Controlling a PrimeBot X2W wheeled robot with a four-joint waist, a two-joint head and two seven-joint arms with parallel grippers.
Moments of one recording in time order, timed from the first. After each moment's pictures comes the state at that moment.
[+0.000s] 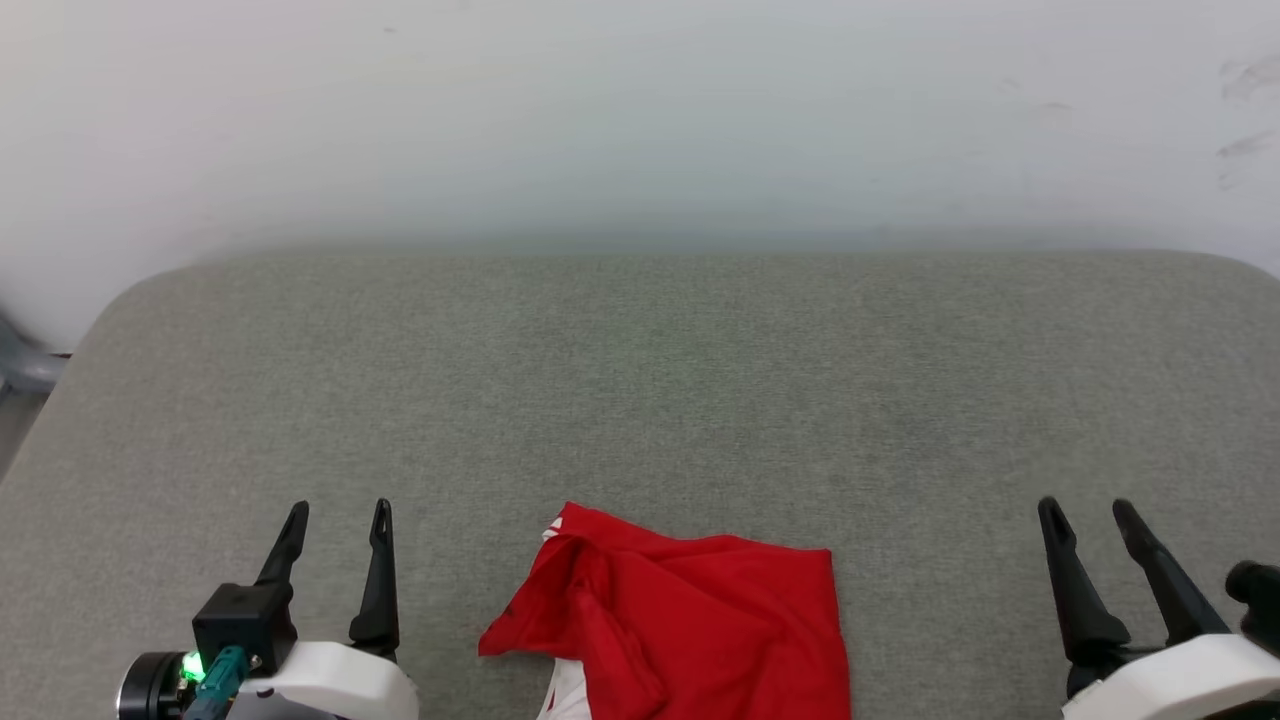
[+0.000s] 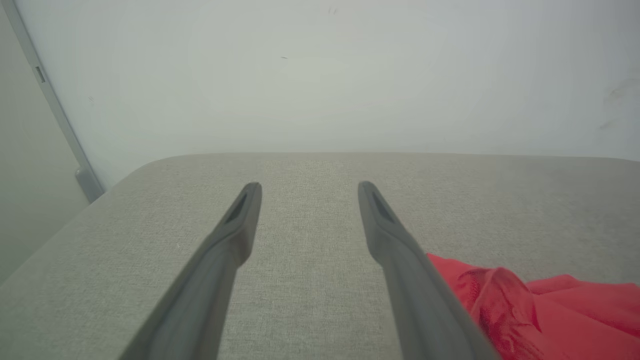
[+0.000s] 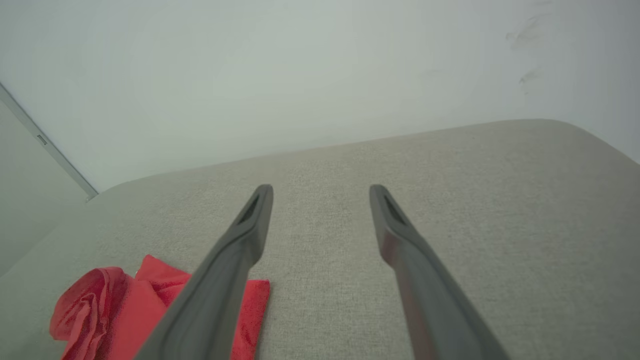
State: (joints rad) left arm -0.01 0.38 -0.31 0.09 -0.44 0.26 -0.26; right arm 0.14 -0.05 -0.09 -0.22 0.31 0.13 0.12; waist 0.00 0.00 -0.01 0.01
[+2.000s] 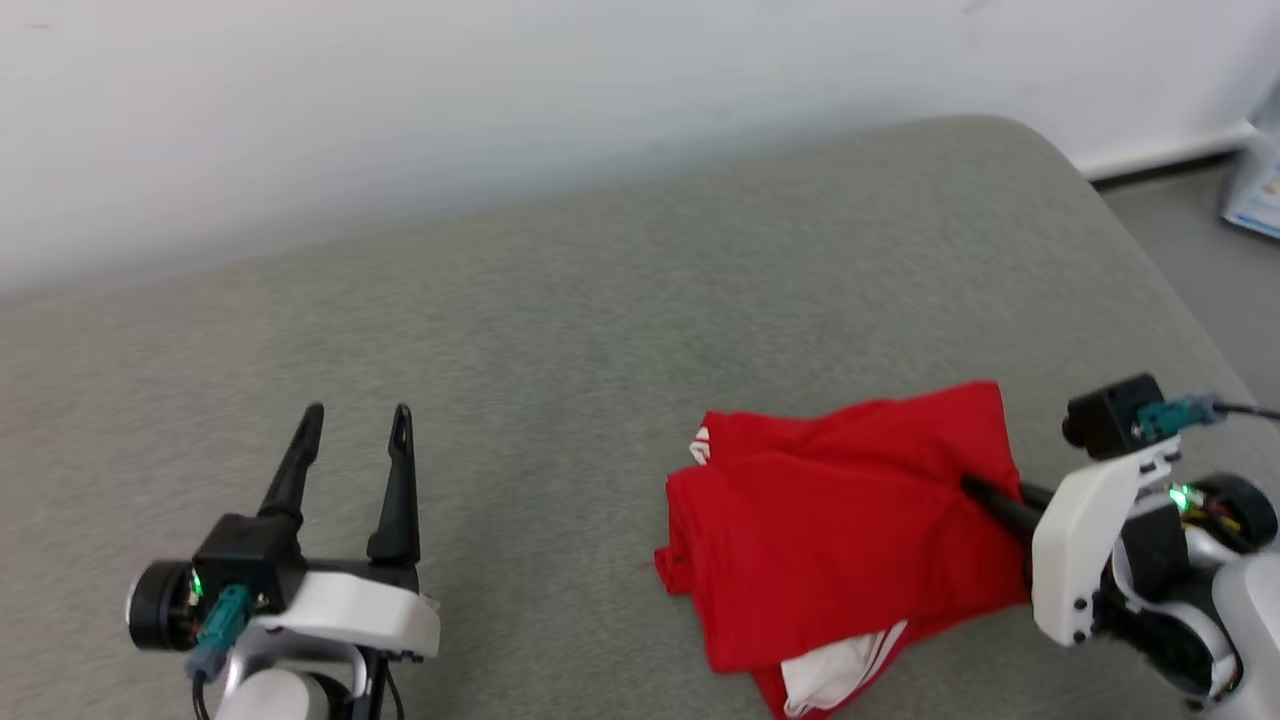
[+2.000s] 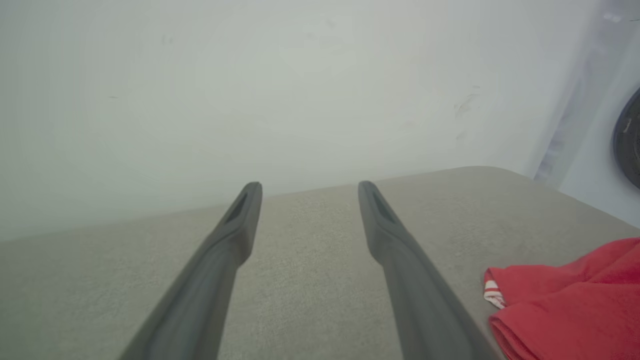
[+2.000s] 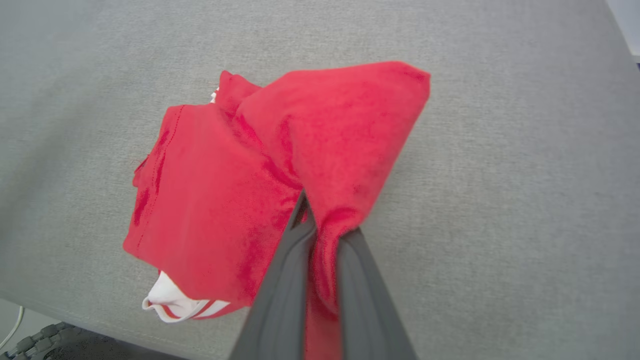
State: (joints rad) left arm -0.09 0.28 -0.23 0.03 -0.33 0.17 -0.26; right arm -0.24 -0.42 0.26 0.07 0.59 0.13 0.60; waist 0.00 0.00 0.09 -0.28
